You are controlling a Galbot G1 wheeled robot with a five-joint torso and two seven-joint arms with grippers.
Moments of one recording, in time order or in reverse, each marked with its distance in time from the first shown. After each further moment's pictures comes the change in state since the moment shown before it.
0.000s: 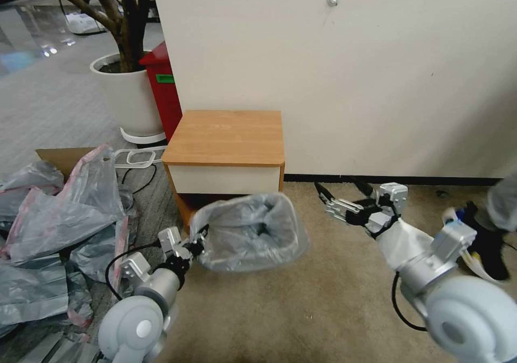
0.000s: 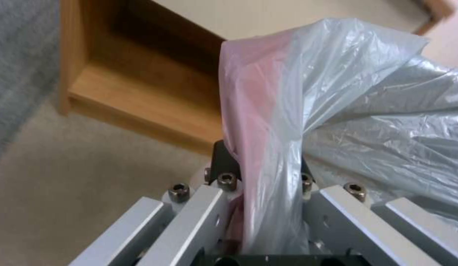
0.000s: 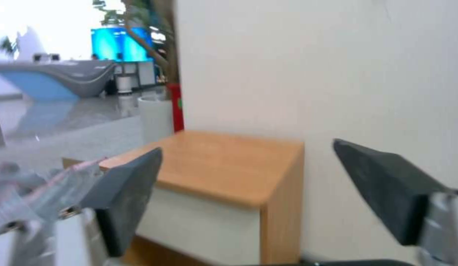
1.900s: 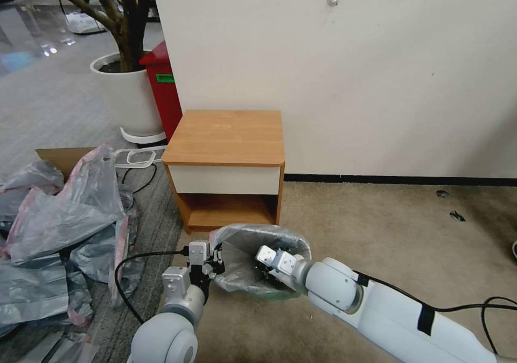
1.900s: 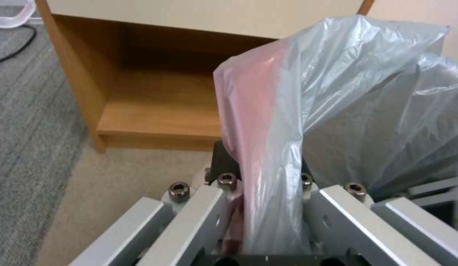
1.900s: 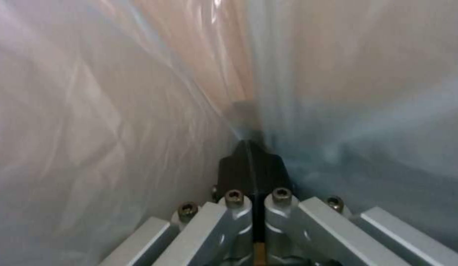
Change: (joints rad) left arm 0.027 -0.057 0.161 -0.008 0.494 -0.009 0.037; right arm 0.709 -0.095 -0.943 -0.608 -0.223 -0.472 -0.109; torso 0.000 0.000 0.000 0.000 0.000
